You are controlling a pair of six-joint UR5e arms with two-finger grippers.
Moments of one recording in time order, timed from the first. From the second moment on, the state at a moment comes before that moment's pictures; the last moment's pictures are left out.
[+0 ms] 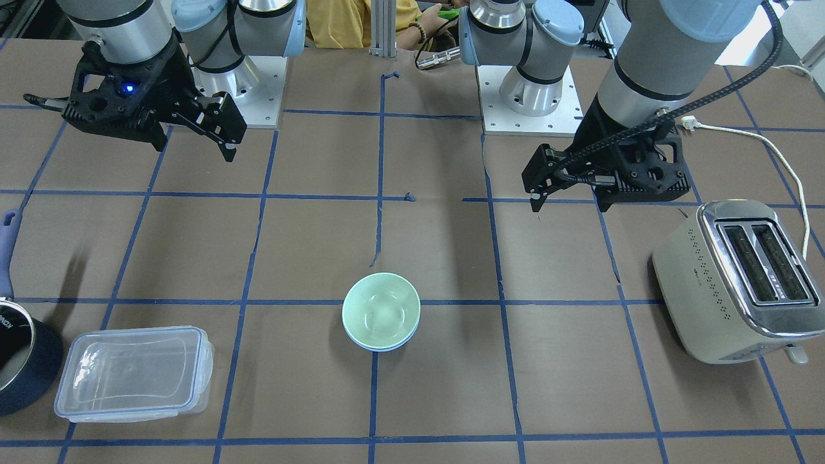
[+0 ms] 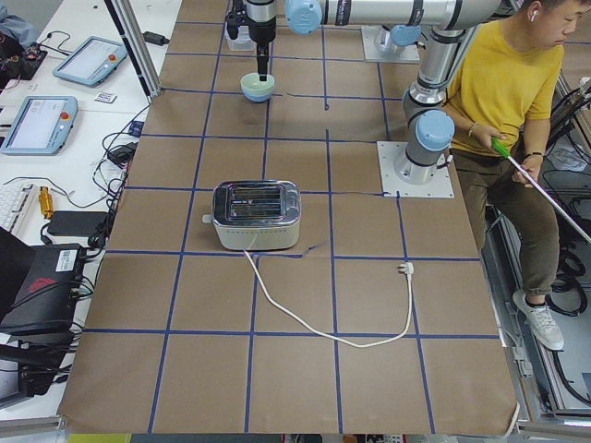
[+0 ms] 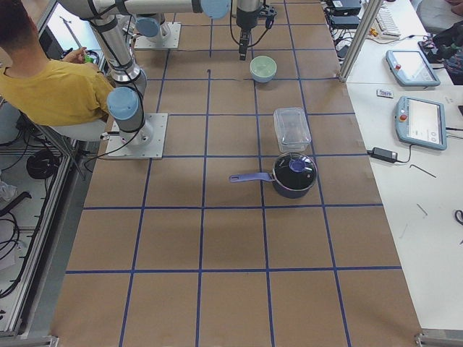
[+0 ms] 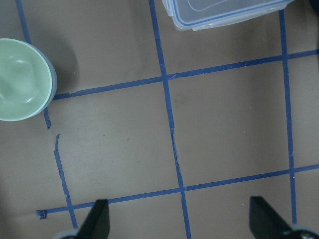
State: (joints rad) left arm -1.55 -1.67 -1.48 -1.57 1.59 -0.03; right arm 1.59 -1.59 1.57 -1.52 -1.58 0.18
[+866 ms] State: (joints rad) left arm -1.55 -1.67 -1.48 -1.57 1.59 -0.03; right arm 1.58 -1.60 1.57 -1.49 -1.58 0.16
